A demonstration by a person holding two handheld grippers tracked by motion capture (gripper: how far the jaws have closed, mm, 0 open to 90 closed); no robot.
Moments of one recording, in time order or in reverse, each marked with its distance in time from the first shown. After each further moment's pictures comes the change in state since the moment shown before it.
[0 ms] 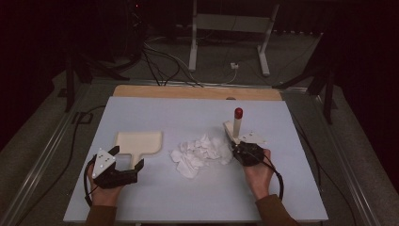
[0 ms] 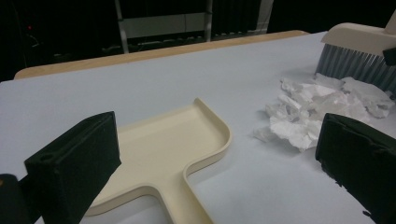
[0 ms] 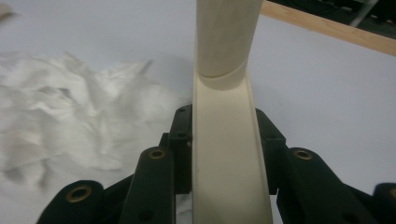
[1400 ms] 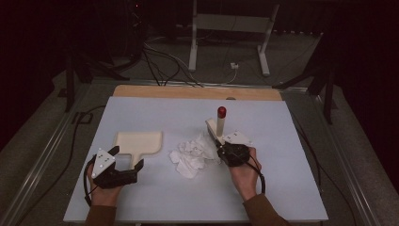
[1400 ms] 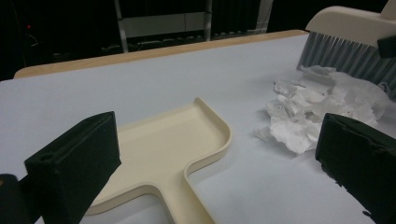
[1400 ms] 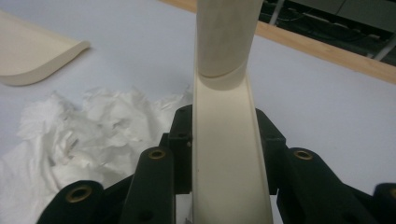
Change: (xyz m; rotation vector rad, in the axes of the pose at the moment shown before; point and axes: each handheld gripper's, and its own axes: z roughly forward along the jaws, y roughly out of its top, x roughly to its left) left arm 0.001 0.000 0.000 0.003 -0.004 0.001; right arm 0.041 0.023 -0.008 -0.075 0.075 -0.038
